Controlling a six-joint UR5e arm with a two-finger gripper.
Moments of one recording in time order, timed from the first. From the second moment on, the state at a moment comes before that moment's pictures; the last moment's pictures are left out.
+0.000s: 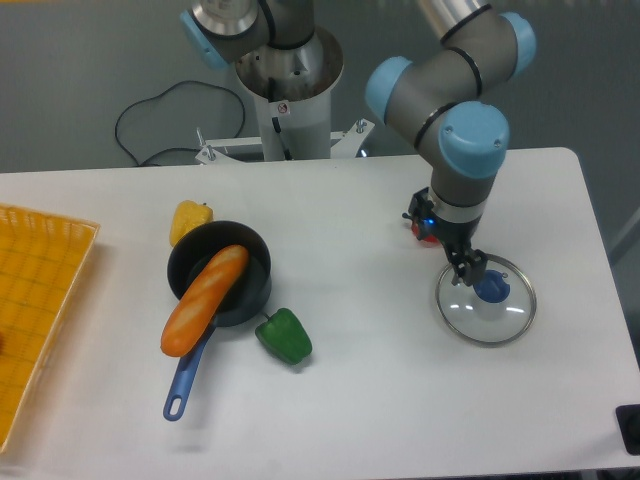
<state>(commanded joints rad) 2.72 -1.95 -1.67 -1.04 1.57 1.71</state>
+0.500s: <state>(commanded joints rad) 2.75 -2.00 -1.64 -0.99 1.58 1.71</state>
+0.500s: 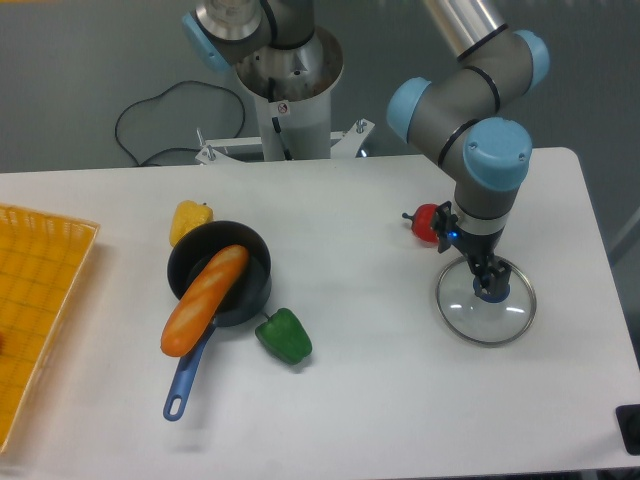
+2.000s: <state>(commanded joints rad) 2.79 -2.13 -1.58 -0.92 1.58 1.76</state>
